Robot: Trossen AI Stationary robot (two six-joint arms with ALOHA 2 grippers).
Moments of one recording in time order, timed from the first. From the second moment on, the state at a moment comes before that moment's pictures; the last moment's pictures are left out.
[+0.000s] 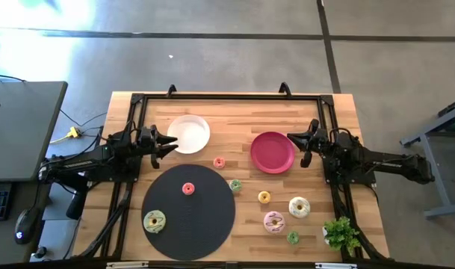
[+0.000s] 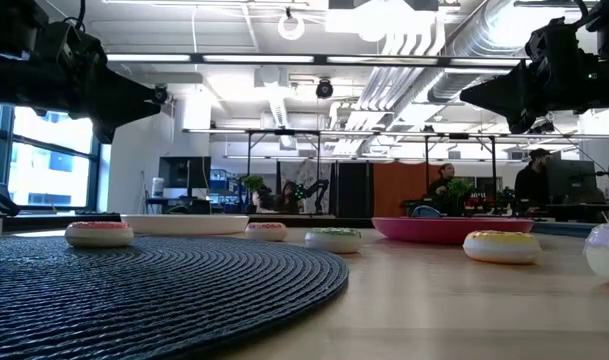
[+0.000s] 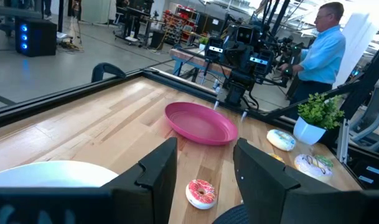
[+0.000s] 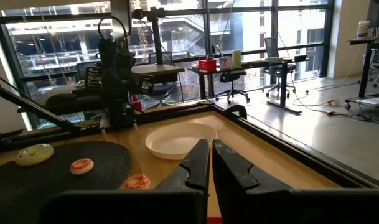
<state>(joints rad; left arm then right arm) 0.23 0.03 0.01 0.00 0.01 -0.29 -0.23 0.20 0.01 0.26 0.10 0.10</state>
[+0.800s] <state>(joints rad) 0.23 0.03 0.01 0.00 0.00 -0.29 -0.23 0.20 0.01 0.26 0.10 0.12</state>
